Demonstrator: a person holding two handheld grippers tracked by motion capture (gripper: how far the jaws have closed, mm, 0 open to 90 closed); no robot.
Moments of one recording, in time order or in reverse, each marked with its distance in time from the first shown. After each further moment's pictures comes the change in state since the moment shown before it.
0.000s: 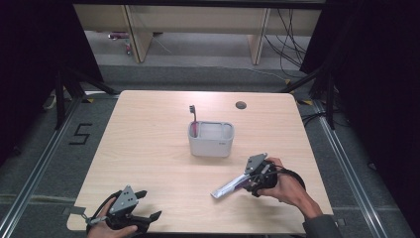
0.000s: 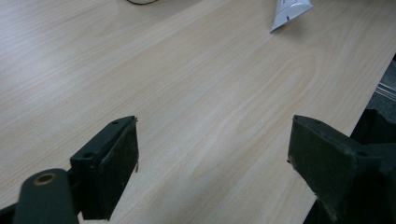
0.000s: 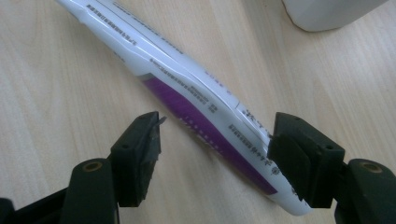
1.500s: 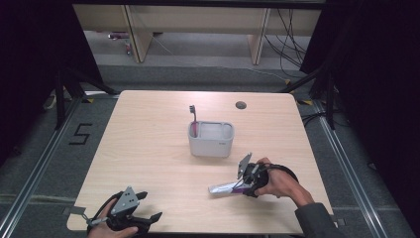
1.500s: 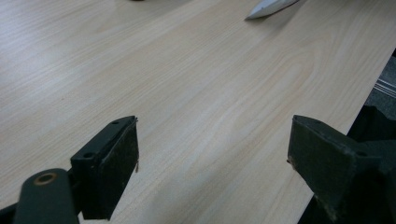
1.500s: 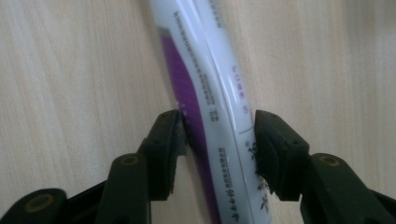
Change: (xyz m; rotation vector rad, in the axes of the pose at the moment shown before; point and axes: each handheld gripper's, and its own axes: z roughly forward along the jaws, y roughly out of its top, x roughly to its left) left arm -0.005 -0.001 0.001 -0.005 0.001 -0.019; right arm -0.002 0.012 0.024 0.224 0.162 -0.100
